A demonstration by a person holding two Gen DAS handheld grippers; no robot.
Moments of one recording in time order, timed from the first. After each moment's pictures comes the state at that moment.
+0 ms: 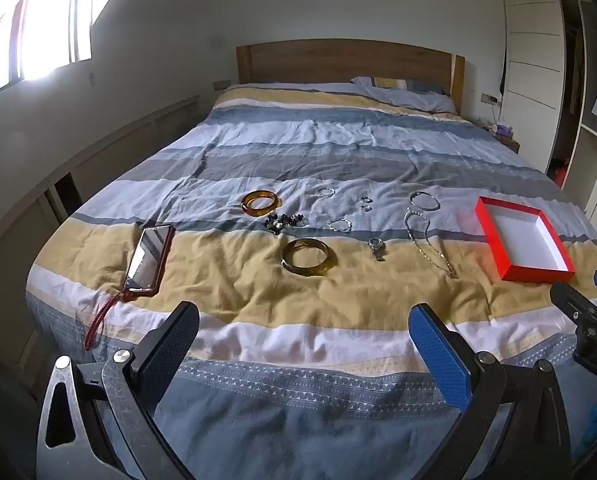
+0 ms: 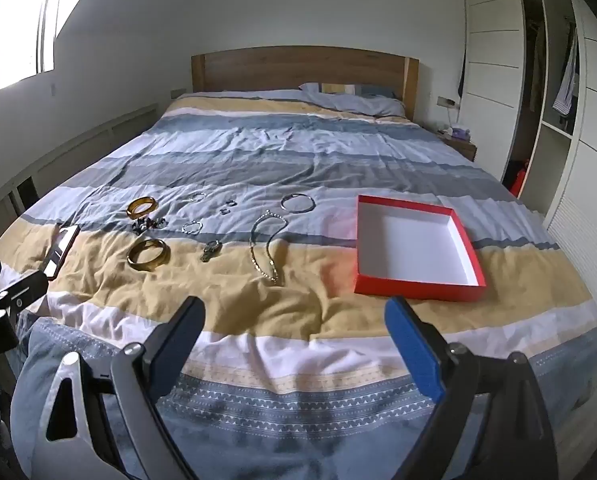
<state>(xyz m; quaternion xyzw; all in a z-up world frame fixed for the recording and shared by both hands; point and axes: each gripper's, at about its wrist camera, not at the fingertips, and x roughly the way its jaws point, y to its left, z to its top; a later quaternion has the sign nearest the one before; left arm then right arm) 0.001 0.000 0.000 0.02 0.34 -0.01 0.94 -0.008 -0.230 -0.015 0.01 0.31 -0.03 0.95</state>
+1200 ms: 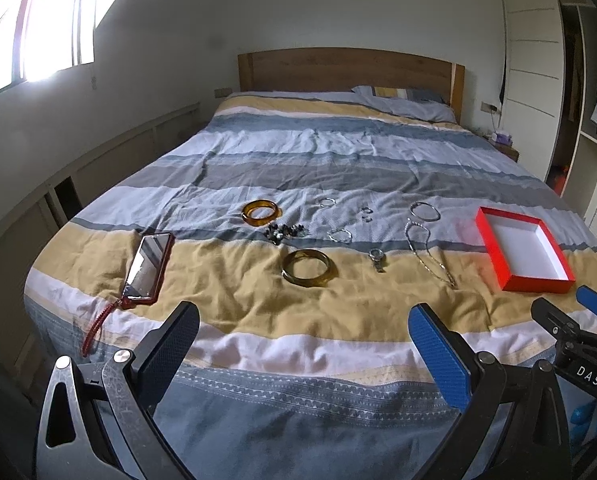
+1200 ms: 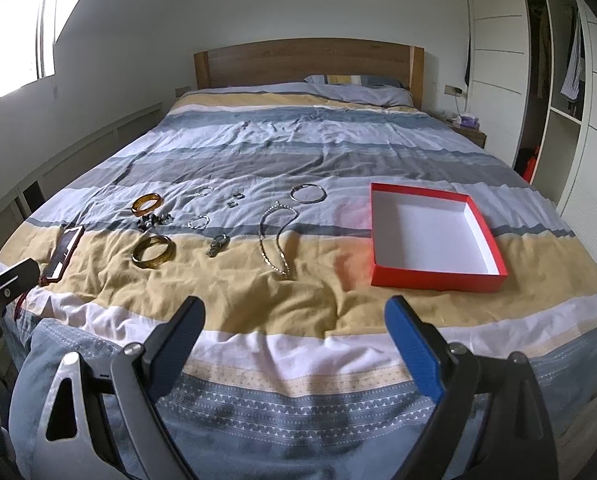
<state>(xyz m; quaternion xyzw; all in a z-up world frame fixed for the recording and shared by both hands) 0.004 0.002 0.001 0.02 0.32 0.00 0.95 0.005 -0.228 -0.036 0.03 0.33 -0.01 0.94</state>
